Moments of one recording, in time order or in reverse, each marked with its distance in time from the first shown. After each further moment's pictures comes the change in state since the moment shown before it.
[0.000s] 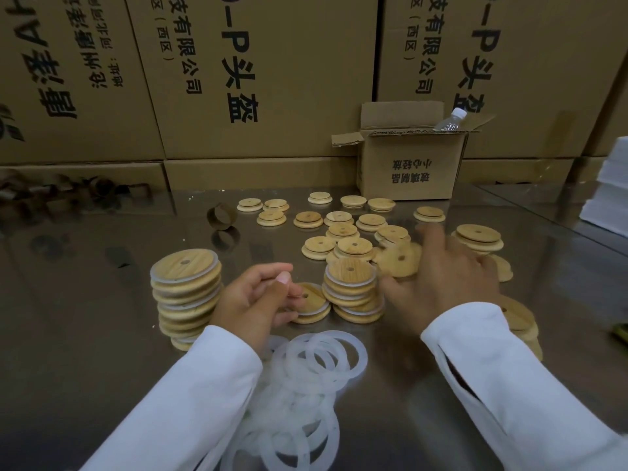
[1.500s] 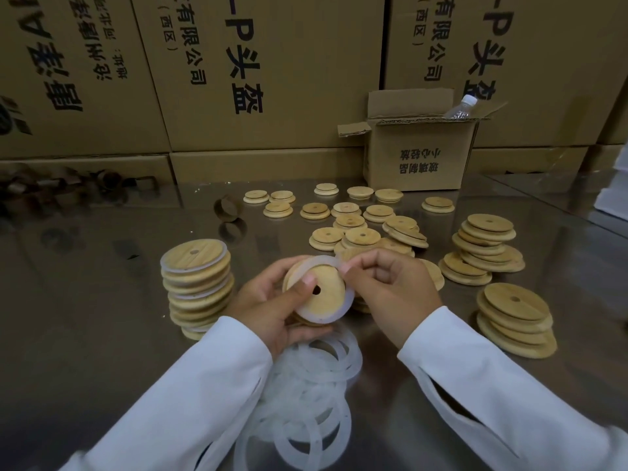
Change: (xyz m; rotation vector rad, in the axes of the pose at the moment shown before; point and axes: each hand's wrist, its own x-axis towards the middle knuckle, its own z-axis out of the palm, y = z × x) left_hand -0.003 -0.002 -0.006 -0.224 -0.208 -0.272; right_hand -0.027 -0.042 0.012 1.180 -0.302 0.131
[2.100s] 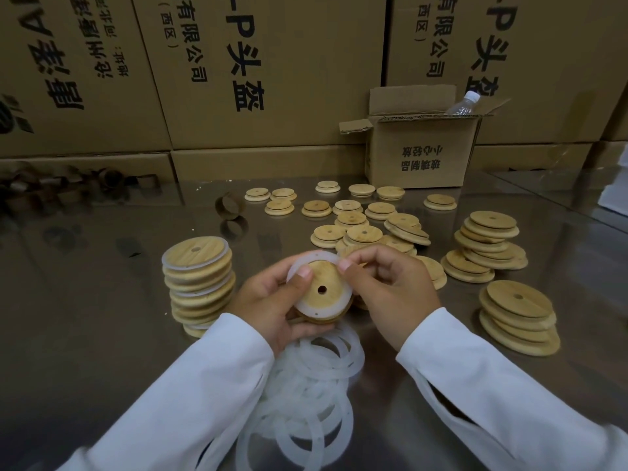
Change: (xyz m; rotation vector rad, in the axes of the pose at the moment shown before) left_hand 0.001 -0.002 -0.001 0.012 -0.040 0.051; right_hand -0.003 0.004 0.004 0.000 0.016 -0.055
